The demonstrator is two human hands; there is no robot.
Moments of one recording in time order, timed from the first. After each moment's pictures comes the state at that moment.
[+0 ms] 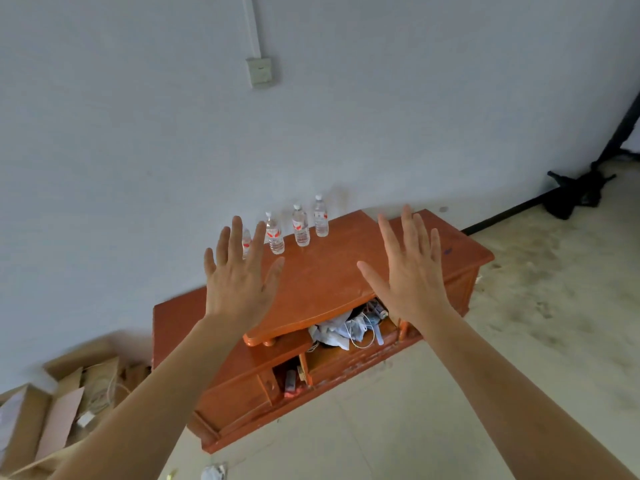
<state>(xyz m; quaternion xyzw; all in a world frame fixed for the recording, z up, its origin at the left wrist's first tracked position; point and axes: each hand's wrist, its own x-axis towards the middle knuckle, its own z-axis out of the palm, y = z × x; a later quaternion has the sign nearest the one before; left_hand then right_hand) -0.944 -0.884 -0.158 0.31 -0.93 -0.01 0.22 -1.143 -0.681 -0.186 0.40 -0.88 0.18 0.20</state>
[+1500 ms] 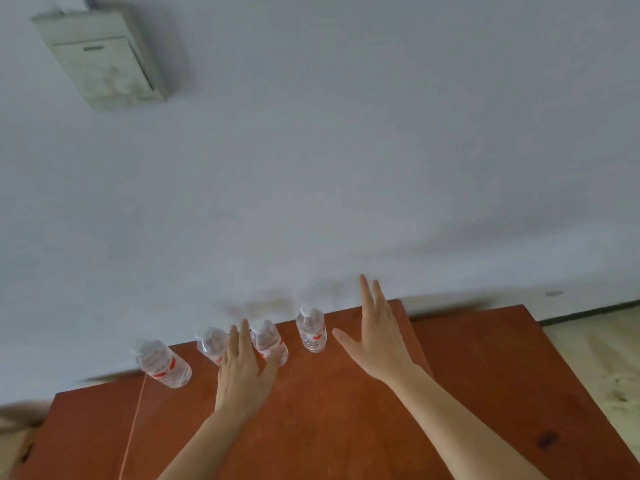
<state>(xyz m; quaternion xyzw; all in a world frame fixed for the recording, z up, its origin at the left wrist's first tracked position) -1.469 -1.217 -0.360 0.56 -0.77 -0.28 0.09 -1.707 -1.118 -0.354 0.50 -0.80 0.30 -0.17</state>
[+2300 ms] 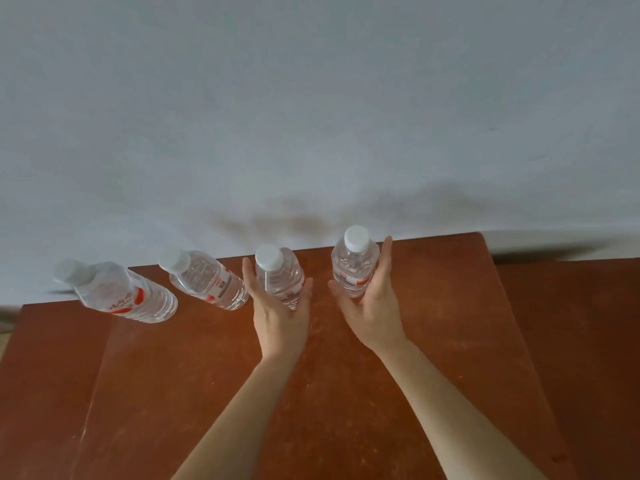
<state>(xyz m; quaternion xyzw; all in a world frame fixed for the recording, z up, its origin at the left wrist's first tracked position) -1.509 -1.269 -0.561 0.61 -0.62 -0.35 0.36 -1.657 -1.215 -0.586 0.46 -0.71 0.51 -0.18</state>
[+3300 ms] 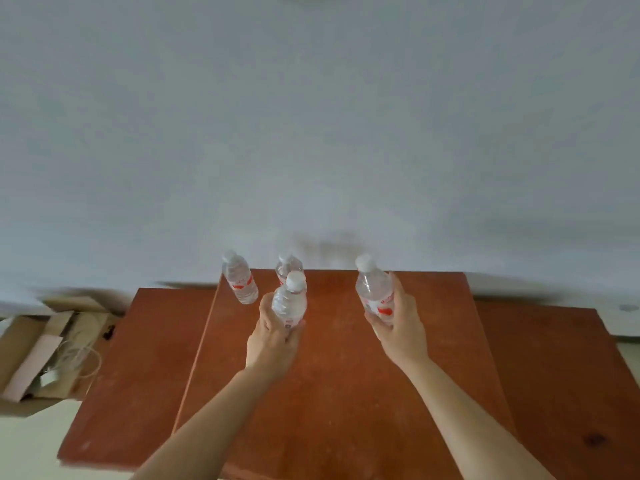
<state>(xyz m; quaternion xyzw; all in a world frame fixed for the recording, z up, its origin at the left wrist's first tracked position) -1.348 -1.189 -0.402 0.59 -0.73 -0.30 0.15 -1.586 -1.112 -0.412 0.47 -0.78 0.36 -0.21</state>
